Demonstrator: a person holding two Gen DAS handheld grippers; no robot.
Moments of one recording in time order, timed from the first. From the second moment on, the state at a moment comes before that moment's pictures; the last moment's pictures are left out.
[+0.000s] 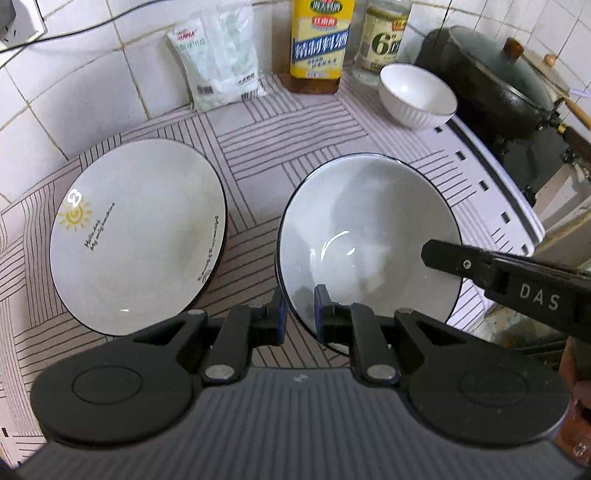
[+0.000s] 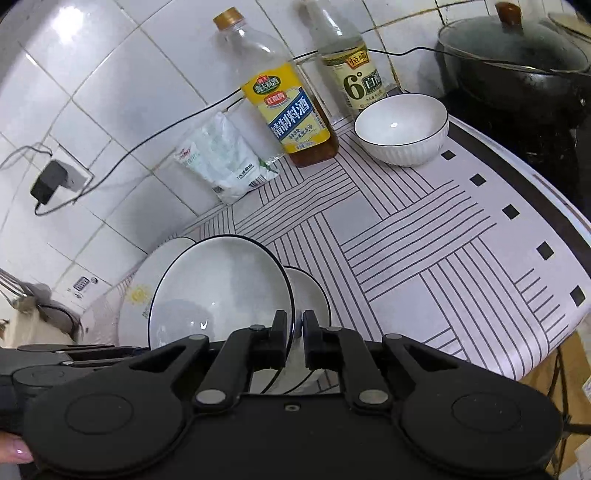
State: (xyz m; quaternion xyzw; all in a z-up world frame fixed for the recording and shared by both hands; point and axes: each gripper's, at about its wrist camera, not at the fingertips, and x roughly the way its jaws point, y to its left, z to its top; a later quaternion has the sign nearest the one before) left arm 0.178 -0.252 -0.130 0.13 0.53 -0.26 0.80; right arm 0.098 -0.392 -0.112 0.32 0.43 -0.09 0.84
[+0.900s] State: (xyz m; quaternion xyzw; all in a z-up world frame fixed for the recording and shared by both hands) left arm 0.190 -0.258 -0.156 0.14 0.55 -0.25 0.78; right arm 0.118 -0.356 -0.126 0.15 0.44 -0.10 0.88
